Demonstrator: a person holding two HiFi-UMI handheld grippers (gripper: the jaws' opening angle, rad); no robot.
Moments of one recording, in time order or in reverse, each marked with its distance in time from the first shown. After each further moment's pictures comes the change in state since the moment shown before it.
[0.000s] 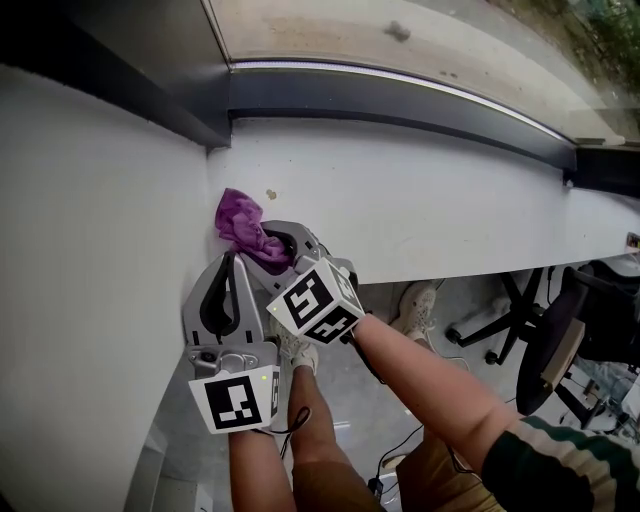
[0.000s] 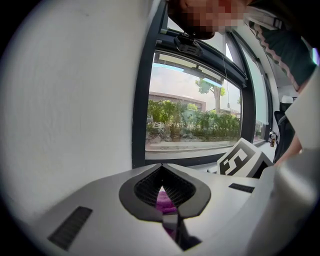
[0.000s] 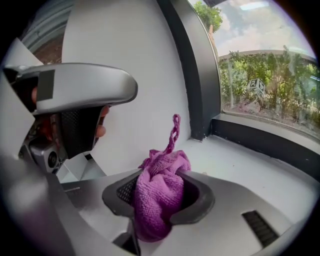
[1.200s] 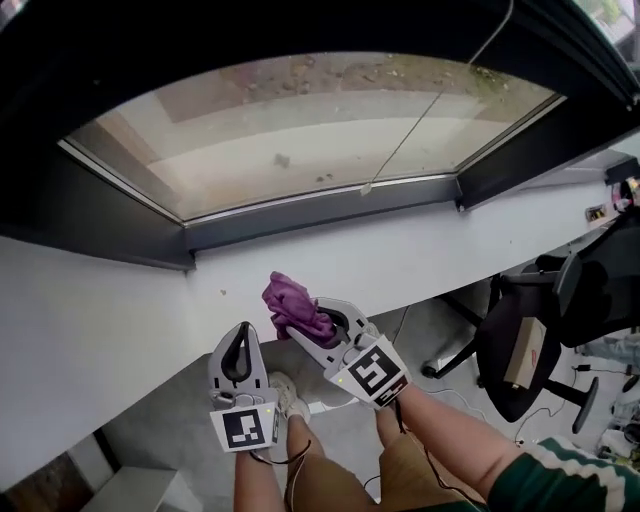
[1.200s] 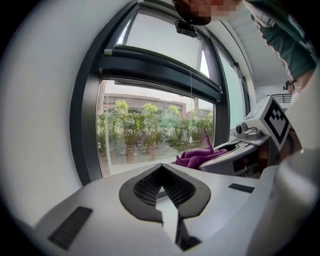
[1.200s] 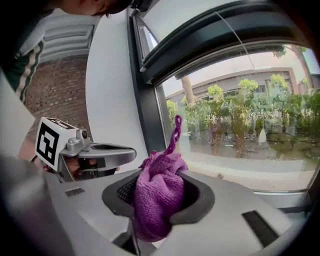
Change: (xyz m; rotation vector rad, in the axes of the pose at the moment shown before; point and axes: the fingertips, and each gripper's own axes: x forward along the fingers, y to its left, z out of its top) left arm -0.044 -0.176 0.167 0.133 -0.027 -0.193; right arm -0.348 -0.049 0.102 0.108 -0.304 -0.215
